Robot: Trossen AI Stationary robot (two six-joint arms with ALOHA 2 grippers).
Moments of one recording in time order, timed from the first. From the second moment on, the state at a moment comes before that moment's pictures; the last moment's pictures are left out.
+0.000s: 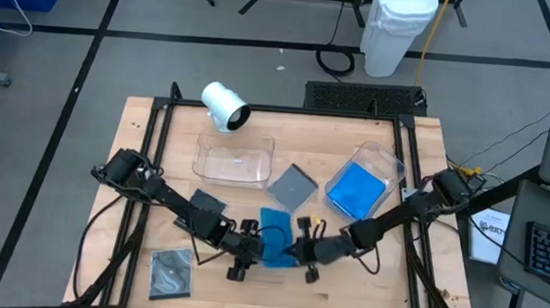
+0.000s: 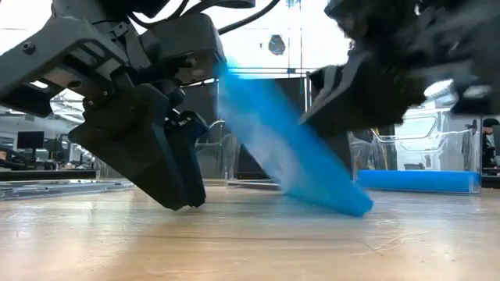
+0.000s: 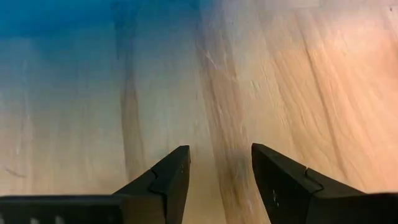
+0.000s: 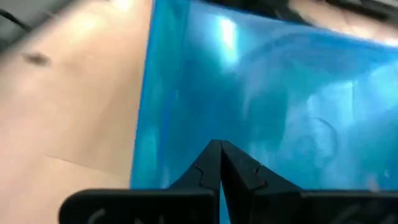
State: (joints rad) left arm -0.43 1.91 1.02 -0.05 -0.05 -0.27; right arm 0.50 1.80 0.78 0.44 0.33 0.00
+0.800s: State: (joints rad) left arm -0.41 1.91 1.02 -0.13 -0.05 -0.24; right arm 0.56 1.71 0.78 0.02 0.32 0.38
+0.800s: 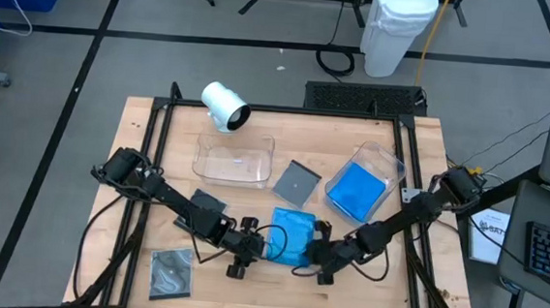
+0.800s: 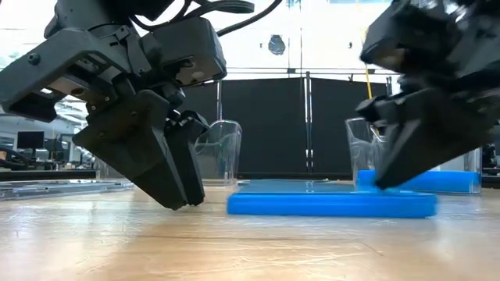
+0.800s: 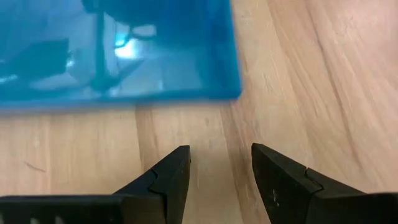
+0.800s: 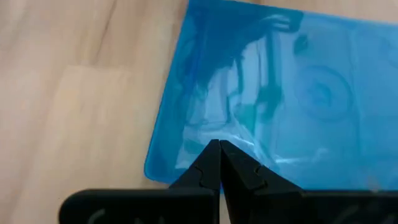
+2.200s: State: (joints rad) left arm -0.33 1.91 1.02 -0.11 -0.13 -0.24; right arm 0.54 1.67 0.78 0.03 0.41 0.34
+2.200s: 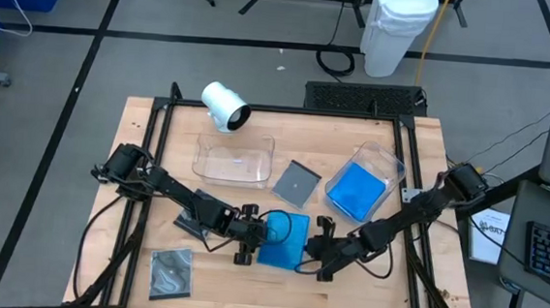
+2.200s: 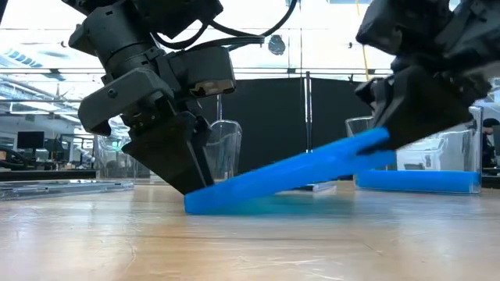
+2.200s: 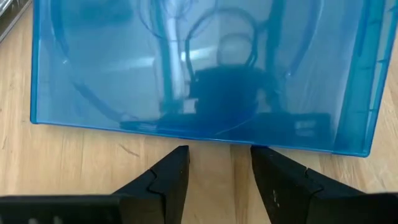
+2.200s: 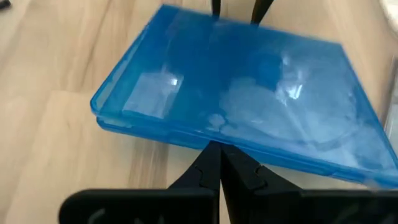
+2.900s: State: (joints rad) left arm -0.33 1.91 1.02 -0.10 -0.13 -0.24; right arm 0.55 1.59 0.79 0.15 0.44 0.21
